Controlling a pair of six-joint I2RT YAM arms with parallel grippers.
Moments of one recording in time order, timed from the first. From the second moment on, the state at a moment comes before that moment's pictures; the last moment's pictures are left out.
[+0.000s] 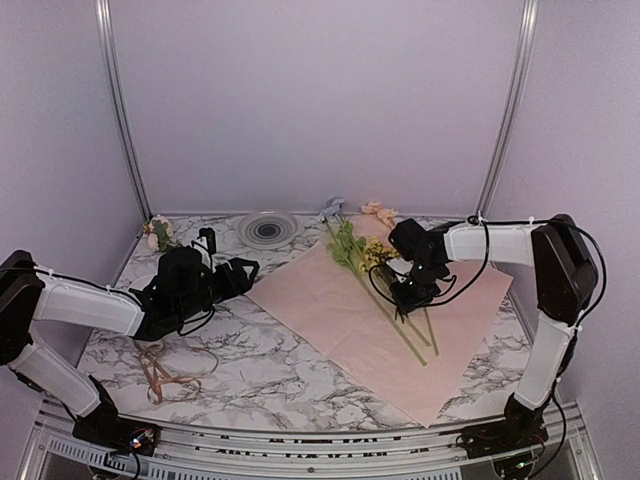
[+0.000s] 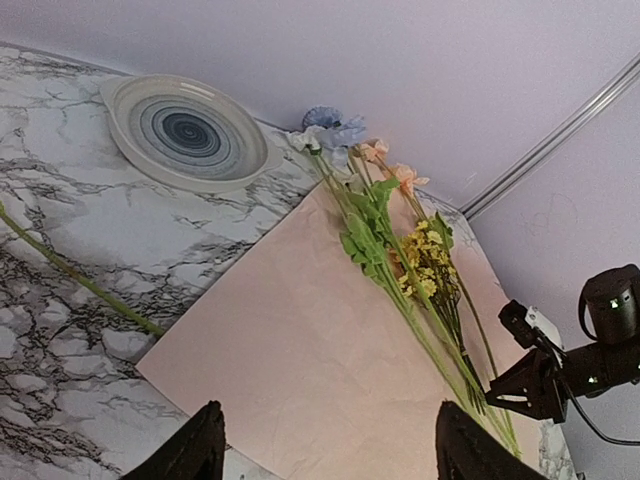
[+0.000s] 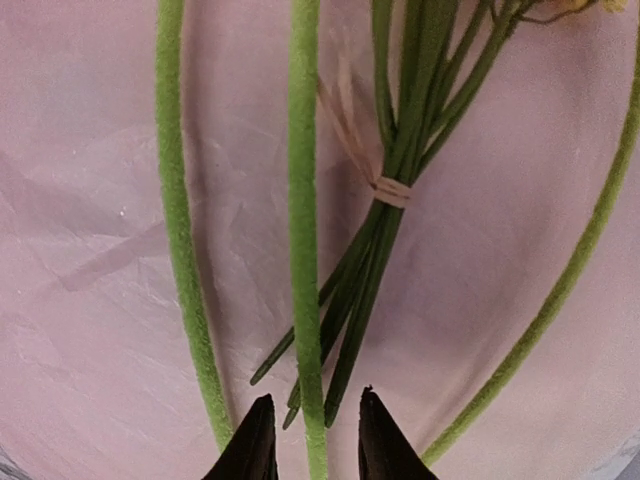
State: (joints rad) left arm -0.72 1.46 0.58 0.58 -0.17 -0.72; right arm 0.53 1.85 1.26 -0.78 0.05 0.09
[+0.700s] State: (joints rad) left arm -0.49 2.21 1.63 -0.50 -0.55 -0.74; right arm 0.53 1.79 1.26 -0.78 0.08 0.11
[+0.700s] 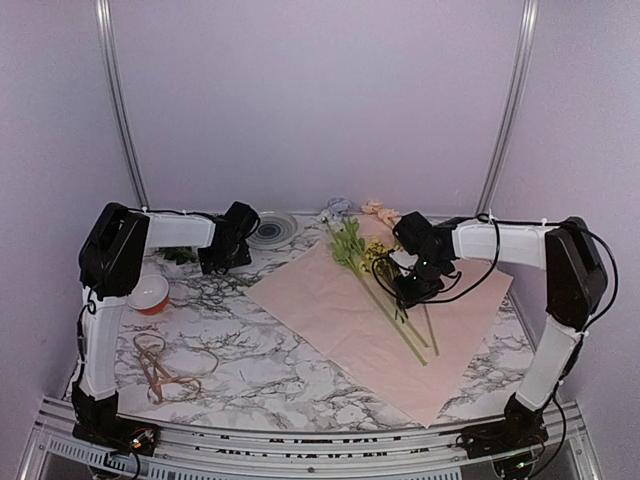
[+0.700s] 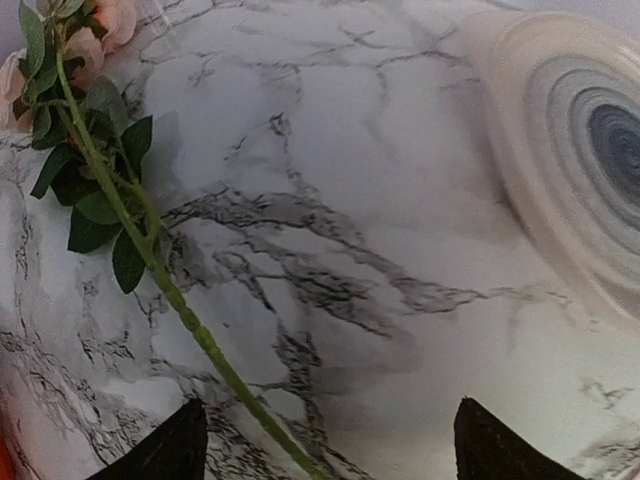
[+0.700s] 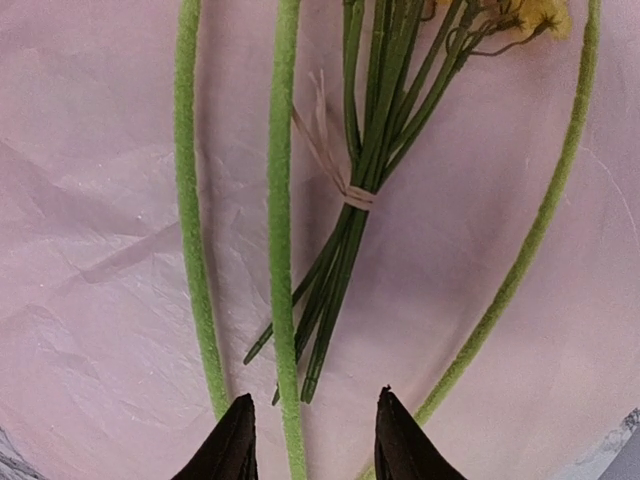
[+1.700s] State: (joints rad) left arm -0.28 2.09 1.36 -0.34 -0.31 -0.75; right arm 0.53 1.73 1.24 -0.76 0.10 0.10
